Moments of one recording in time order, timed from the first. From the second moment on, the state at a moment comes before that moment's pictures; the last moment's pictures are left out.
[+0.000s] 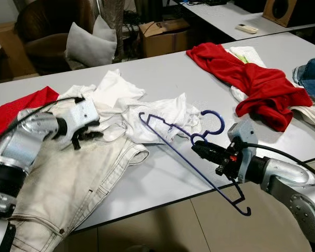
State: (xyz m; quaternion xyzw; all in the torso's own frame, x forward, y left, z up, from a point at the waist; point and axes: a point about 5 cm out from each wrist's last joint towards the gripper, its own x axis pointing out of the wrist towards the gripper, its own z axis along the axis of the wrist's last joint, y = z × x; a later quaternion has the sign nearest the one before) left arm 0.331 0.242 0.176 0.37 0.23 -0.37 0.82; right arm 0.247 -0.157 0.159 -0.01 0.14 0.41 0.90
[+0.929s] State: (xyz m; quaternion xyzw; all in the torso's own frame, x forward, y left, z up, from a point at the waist) left arm 0.334 0.245 0.150 0.32 0.24 -0.28 0.87; right arm 0.250 -0.153 0.152 -0.01 0.14 0.40 0.91
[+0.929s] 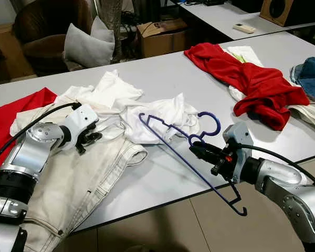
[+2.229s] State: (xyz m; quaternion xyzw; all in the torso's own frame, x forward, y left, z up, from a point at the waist) left arm 0.339 0.232 0.243 0.33 0.02 -0.32 0.89; right arm 0.239 -0.161 0.186 0.03 0.07 0.47 0.88
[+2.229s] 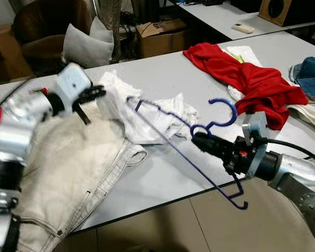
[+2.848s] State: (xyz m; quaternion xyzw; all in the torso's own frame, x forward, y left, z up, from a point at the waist) left arm 0.330 0.201 0.248 0.33 0.04 -0.39 0.86; right arm 0.252 -0.149 0.181 0.02 0.08 0.47 0.88
